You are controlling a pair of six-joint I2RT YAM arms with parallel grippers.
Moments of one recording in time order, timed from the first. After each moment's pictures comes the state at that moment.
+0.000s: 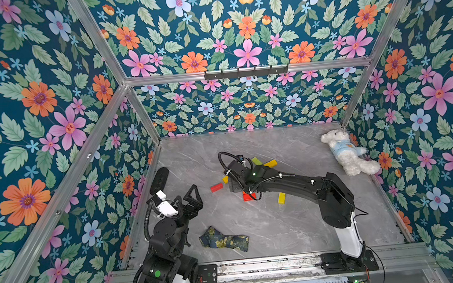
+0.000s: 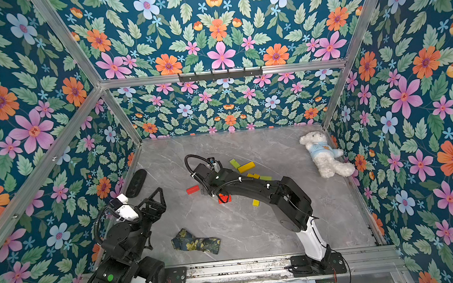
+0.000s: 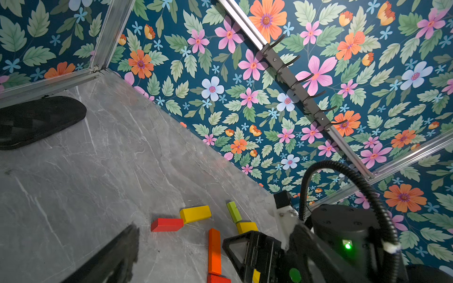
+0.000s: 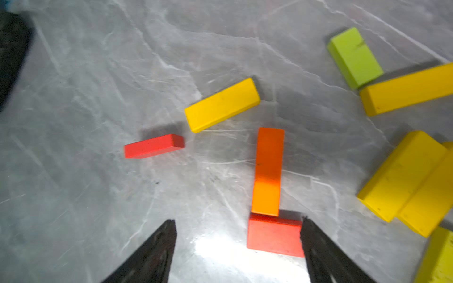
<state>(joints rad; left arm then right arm) -0.44 0.19 0.48 -0.37 -0.31 -0.76 0.97 2.07 1.74 -0.66 0.28 0.70</state>
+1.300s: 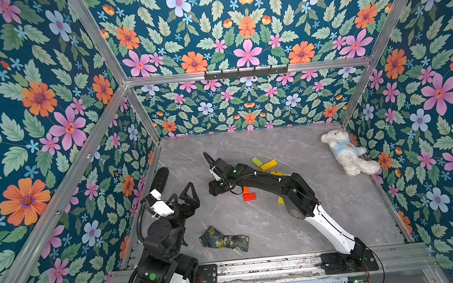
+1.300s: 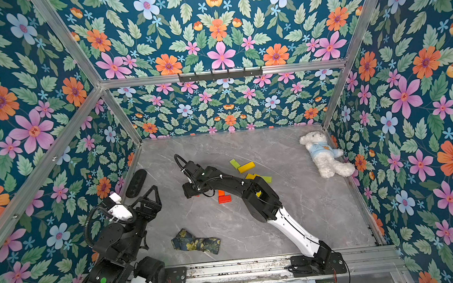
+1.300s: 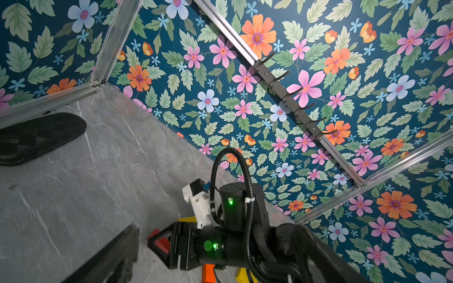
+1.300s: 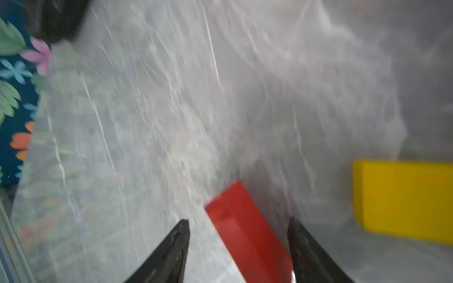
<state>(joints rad) -0.44 0.21 0.56 -0.40 -0.33 -0.75 0.93 2.49 2.14 -0.63 -0.15 0.49</state>
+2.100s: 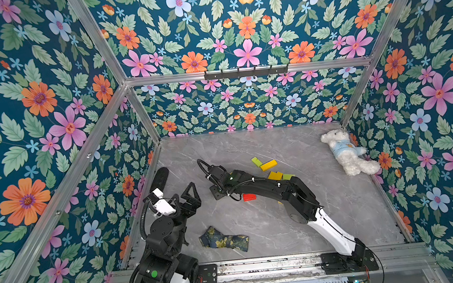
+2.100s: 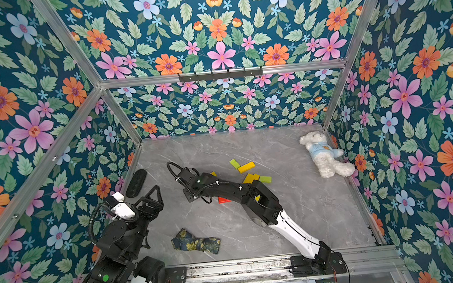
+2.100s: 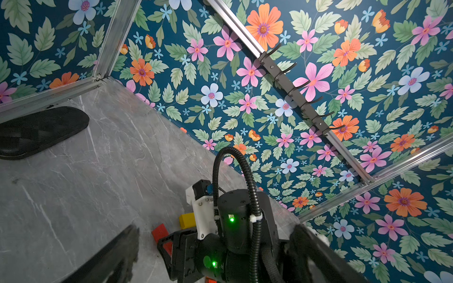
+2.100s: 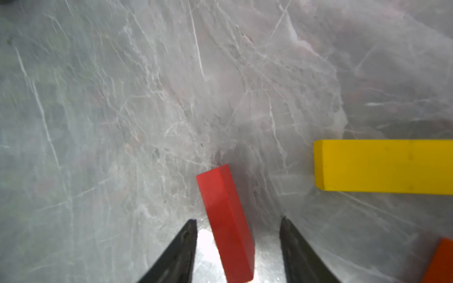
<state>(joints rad) -0.44 0.23 0.55 -0.40 -0.33 -0.75 1.00 2.48 2.13 -0.65 0.13 0.40</state>
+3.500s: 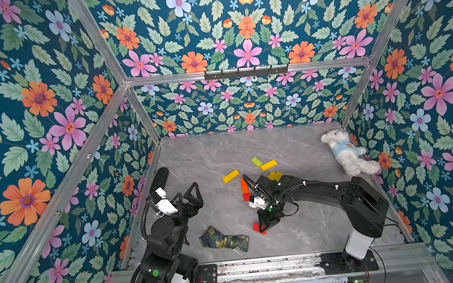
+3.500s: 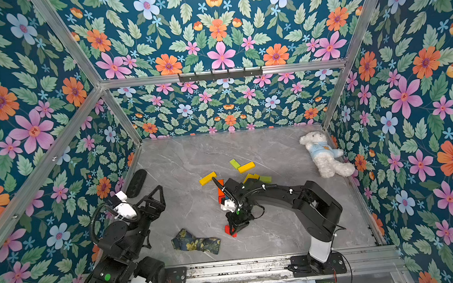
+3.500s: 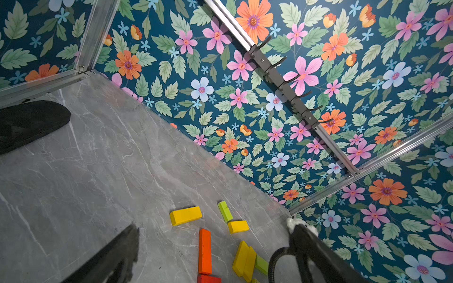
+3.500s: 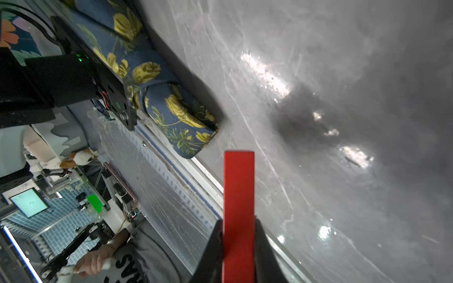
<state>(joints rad) -0.44 0.22 0.52 -0.37 -0.28 -0.76 0.88 1.79 1.18 -0.88 -0.62 0.35</state>
